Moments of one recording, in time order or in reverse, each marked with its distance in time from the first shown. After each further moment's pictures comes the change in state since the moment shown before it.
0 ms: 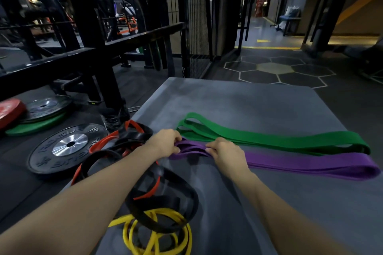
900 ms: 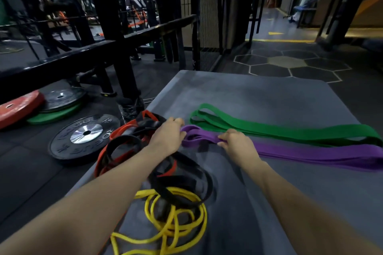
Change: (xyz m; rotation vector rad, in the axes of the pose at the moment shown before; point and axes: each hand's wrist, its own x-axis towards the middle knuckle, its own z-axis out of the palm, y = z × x) left_hand -0.041 -0.006 -0.001 -0.048 0.255 -0.039; right_hand -0.004 -0.007 -0.003 -0.065 -0.064 -0.021
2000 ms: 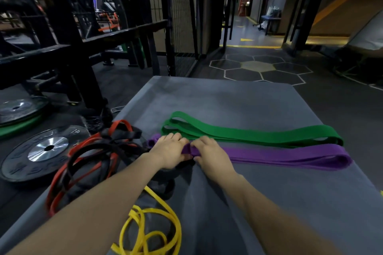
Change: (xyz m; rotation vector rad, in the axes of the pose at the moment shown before) left_hand 0.027 0.043 0.043 0.395 -0.268 0.340; right_hand -0.006 0.006 0.010 0.055 0.042 -0.089
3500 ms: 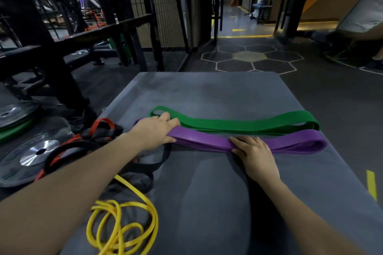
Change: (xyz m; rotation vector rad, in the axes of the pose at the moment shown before) left_hand 0.004 0.020 -0.050 0.214 0.059 0.100; right_hand -0.077 0.136 -0.011 -0.110 0.383 0.172
